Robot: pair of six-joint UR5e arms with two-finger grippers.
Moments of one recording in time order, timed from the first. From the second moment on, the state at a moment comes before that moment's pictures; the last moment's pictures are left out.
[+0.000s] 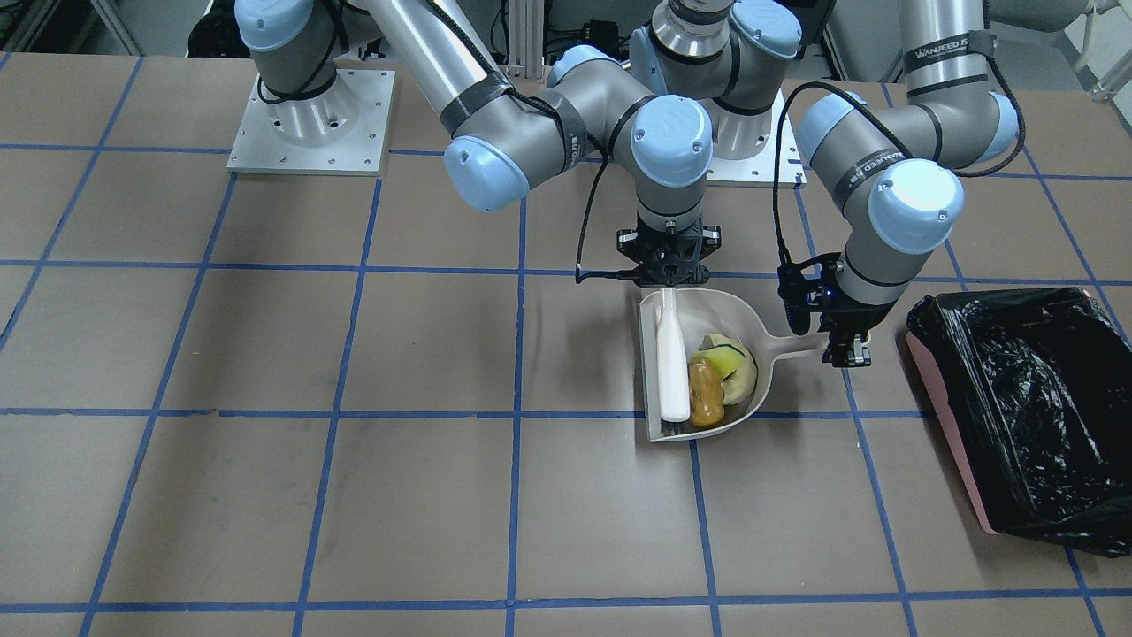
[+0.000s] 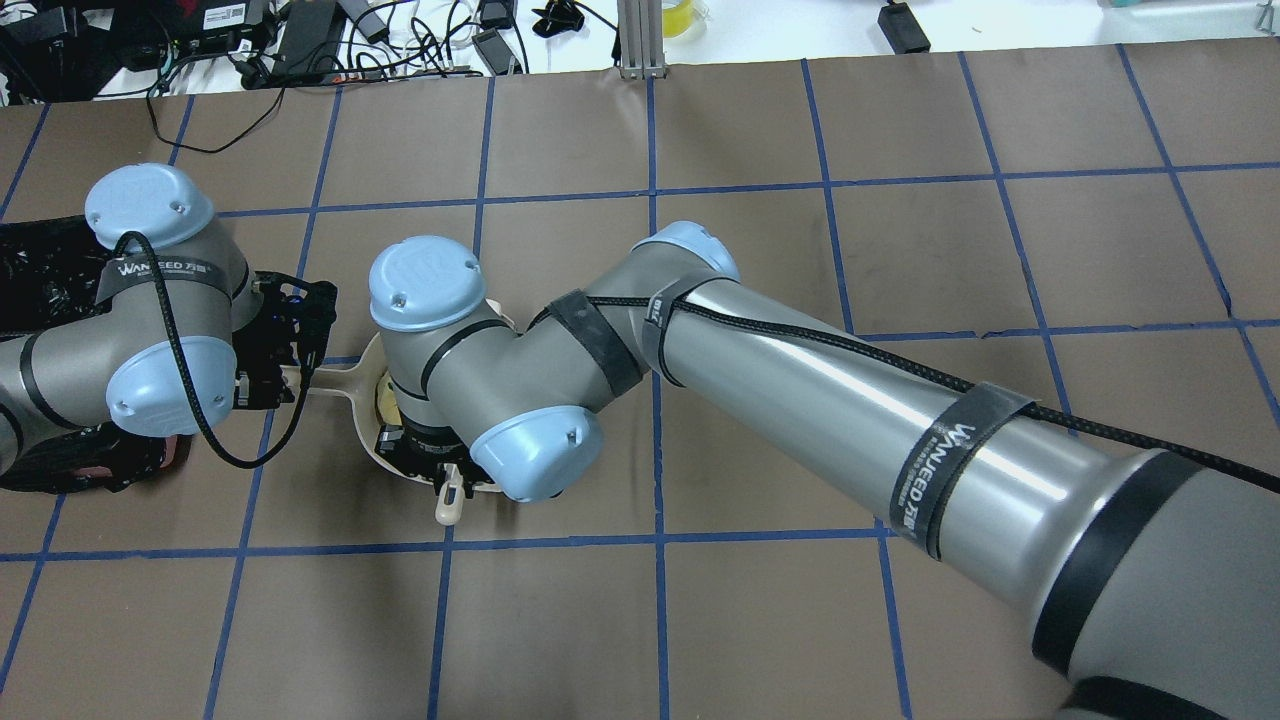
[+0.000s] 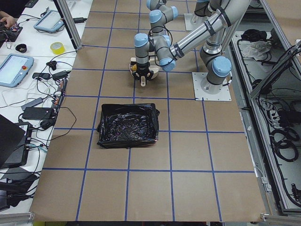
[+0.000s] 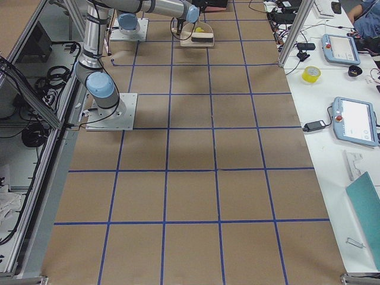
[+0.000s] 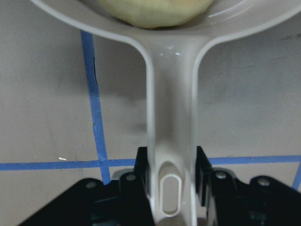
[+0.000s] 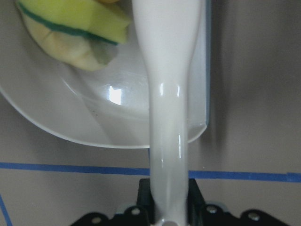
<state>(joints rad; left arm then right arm) -1.31 -1.73 -2.07 -0.89 1.74 1.83 2.28 -1.05 1.53 -2.05 -1.28 0.75</state>
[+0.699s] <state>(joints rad) -1.22 -1.74 -2.06 -0.90 1.61 1.84 2.21 -1.14 1.51 -1.84 -1.38 0.70</state>
